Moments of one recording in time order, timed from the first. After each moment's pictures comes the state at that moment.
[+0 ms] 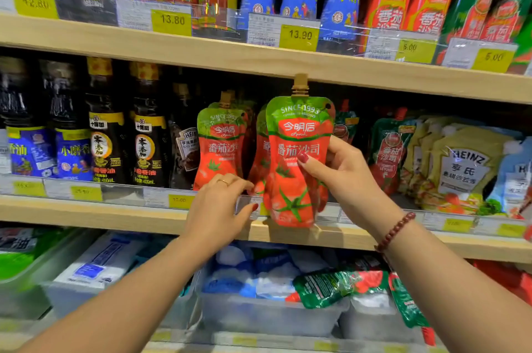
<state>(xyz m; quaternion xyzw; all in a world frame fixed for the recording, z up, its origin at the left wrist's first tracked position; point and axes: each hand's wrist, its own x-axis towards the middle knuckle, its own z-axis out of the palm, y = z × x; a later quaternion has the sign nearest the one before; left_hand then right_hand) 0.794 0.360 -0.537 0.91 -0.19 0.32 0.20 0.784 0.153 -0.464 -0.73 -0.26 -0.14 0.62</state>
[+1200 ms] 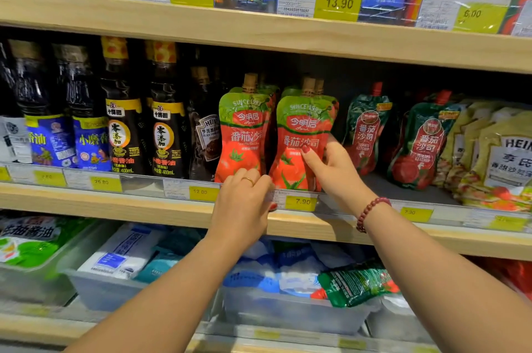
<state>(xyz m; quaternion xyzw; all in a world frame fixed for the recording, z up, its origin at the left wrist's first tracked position) 0.802 0.358 -0.552 0.90 -0.17 0.37 0.15 0.855 0.190 -0.510 -0.76 -0.20 -0.15 0.60</state>
